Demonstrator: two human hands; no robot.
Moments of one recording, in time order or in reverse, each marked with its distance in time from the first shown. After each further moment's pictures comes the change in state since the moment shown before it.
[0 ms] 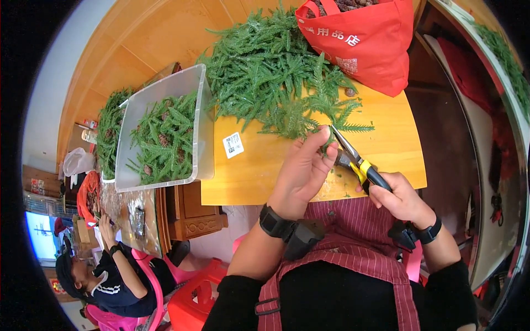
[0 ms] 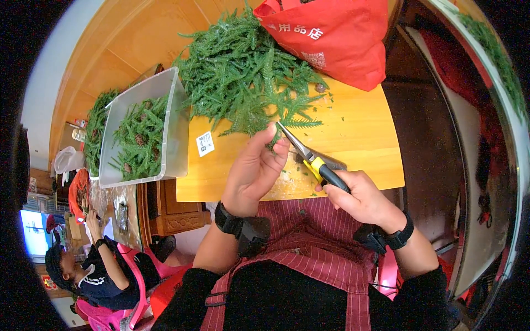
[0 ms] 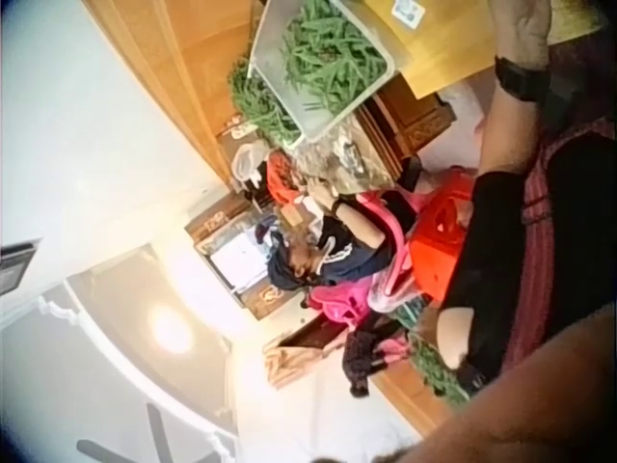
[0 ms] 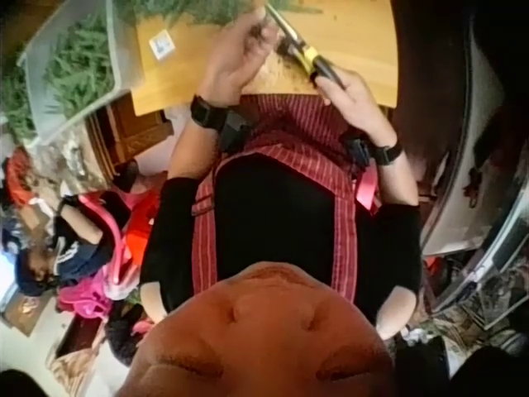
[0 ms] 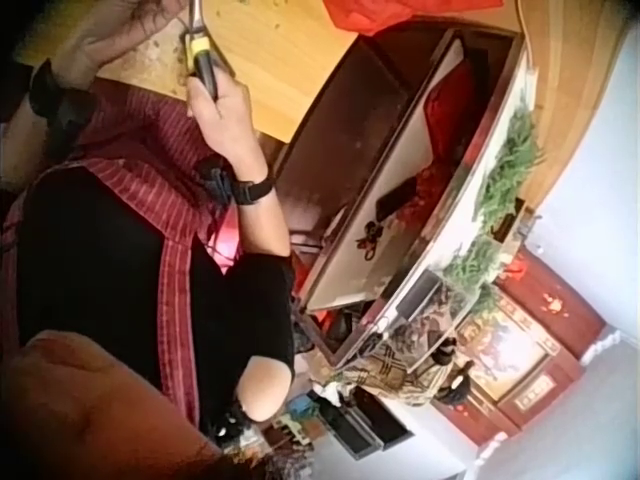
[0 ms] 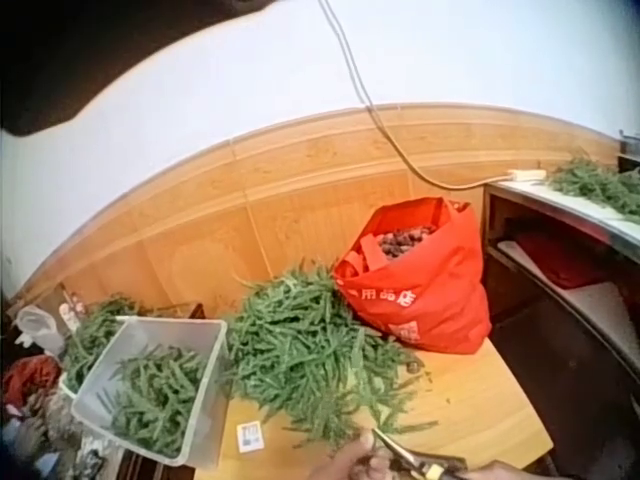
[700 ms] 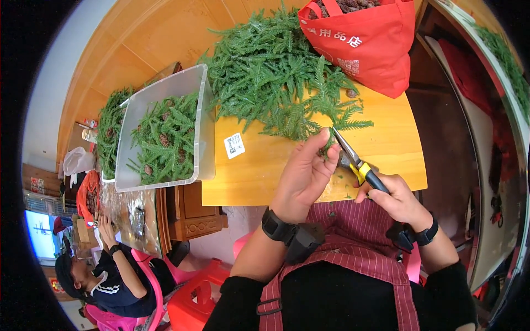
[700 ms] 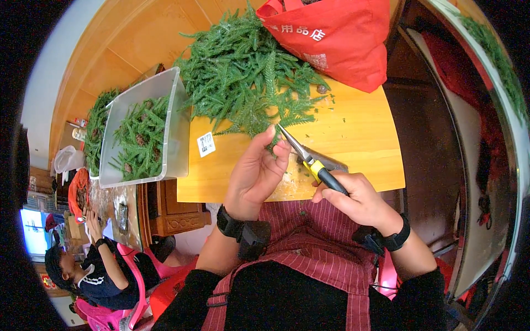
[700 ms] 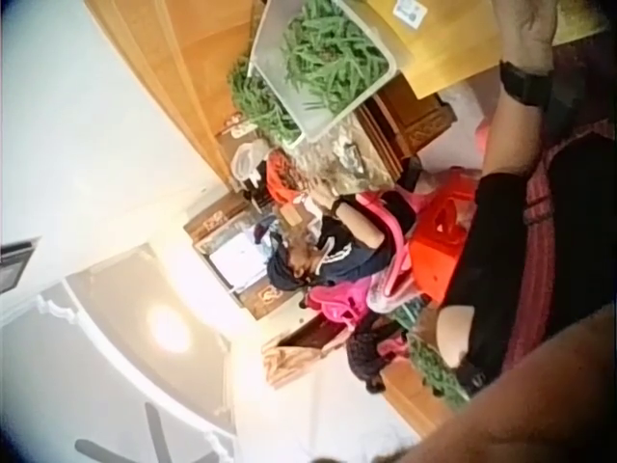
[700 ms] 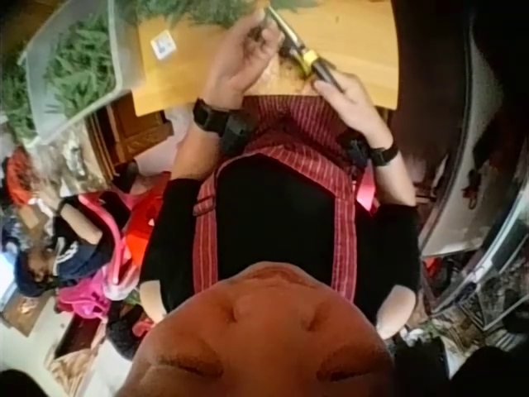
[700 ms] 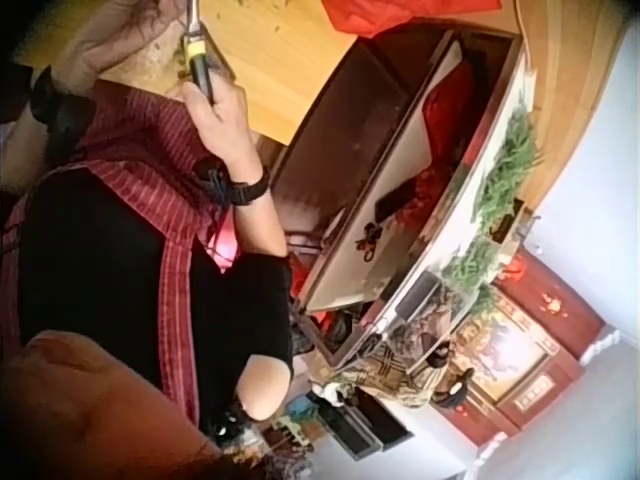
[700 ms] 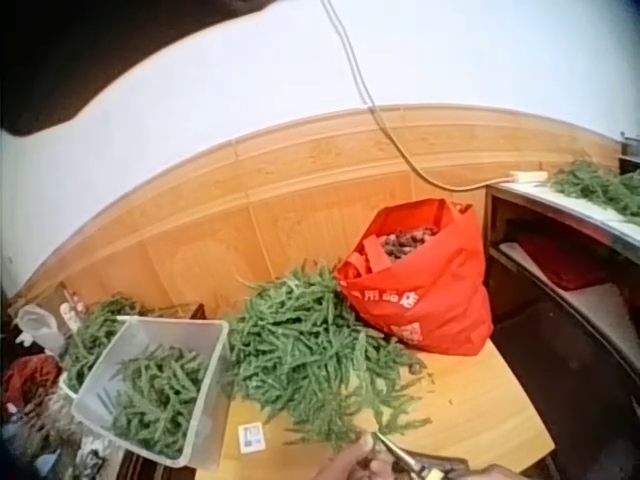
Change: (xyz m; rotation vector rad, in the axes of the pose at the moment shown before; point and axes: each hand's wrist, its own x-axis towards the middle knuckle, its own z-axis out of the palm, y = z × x) left_hand -0.003 0.000 0.002 -0.149 -0.006 -0.058; right_hand 0.008 0.012 0.004 -0.041 0.047 -0.371
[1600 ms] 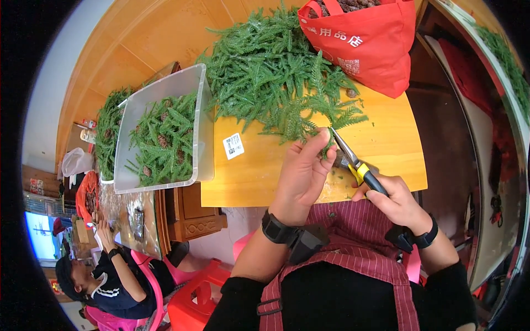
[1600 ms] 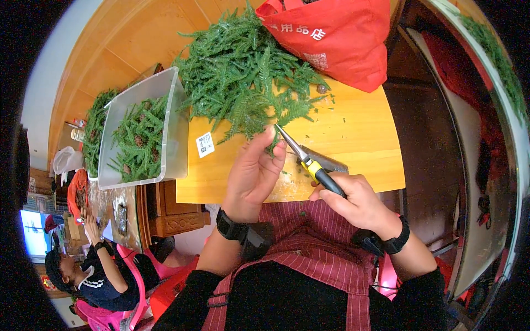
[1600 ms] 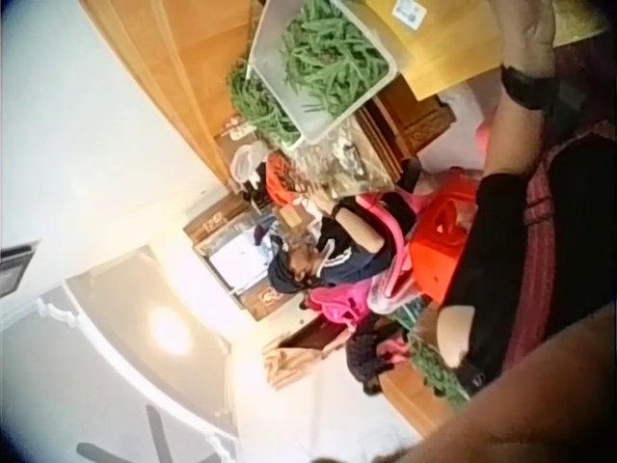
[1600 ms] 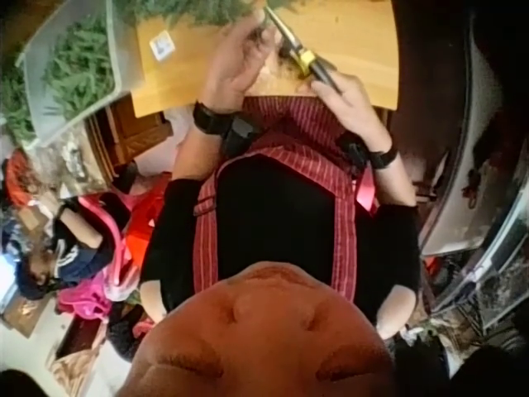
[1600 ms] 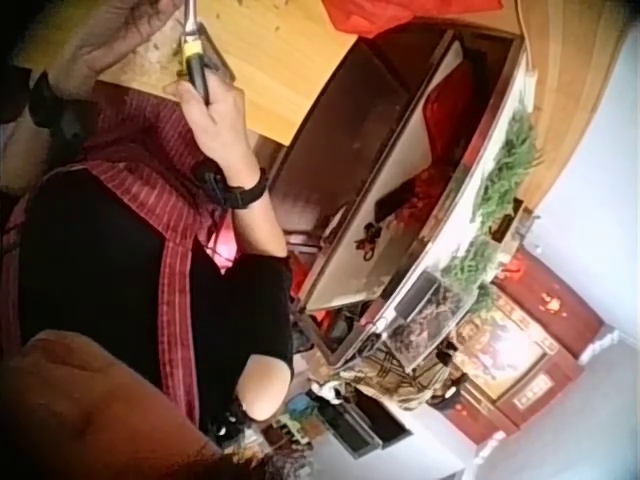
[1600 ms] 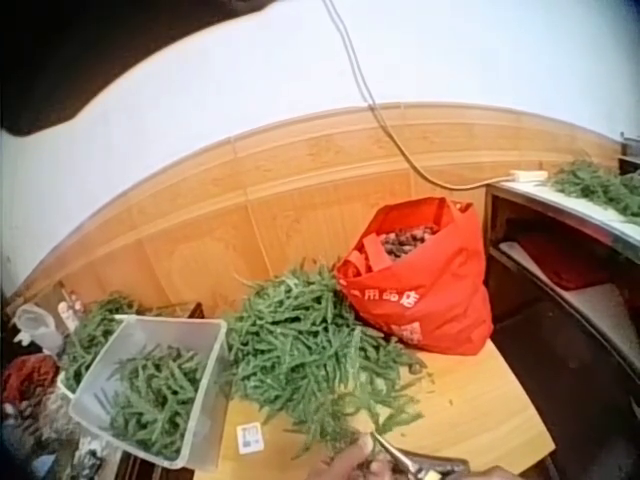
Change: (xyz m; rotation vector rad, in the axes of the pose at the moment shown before) left_hand -0.003 -0.001 0.003 0.190 0.032 0.147; right_hand 0.001 -0.006 0.005 -0.123 0.048 0.032
